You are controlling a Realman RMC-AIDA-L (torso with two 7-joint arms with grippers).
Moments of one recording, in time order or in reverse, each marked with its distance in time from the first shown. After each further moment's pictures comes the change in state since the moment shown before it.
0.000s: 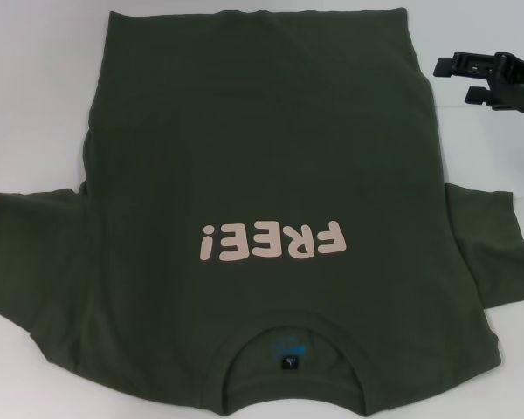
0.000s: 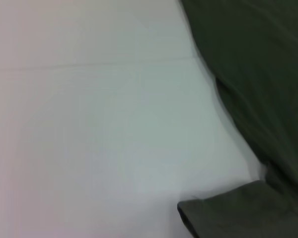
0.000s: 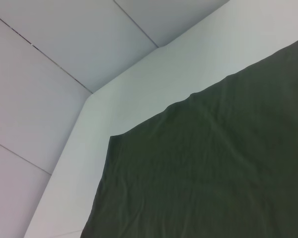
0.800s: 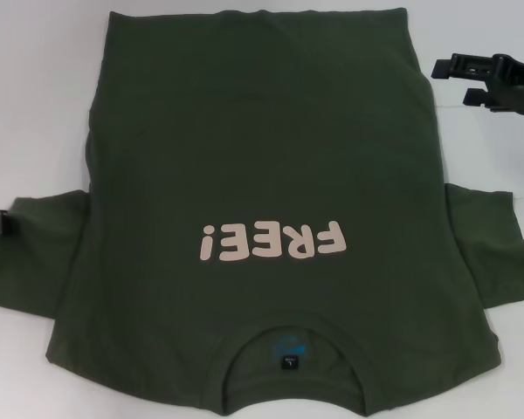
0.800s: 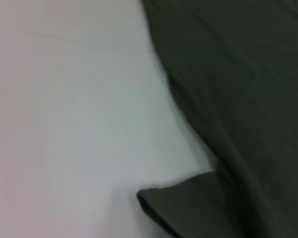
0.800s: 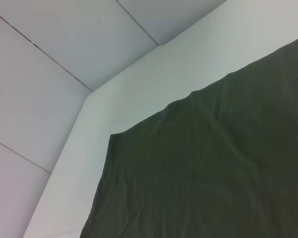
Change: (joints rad) left arm 0.105 -0.039 -0.033 -0.035 -0.244 -0.020 0.074; right arm 0.000 0.003 -0.003 0.002 0.000 0.003 0.000
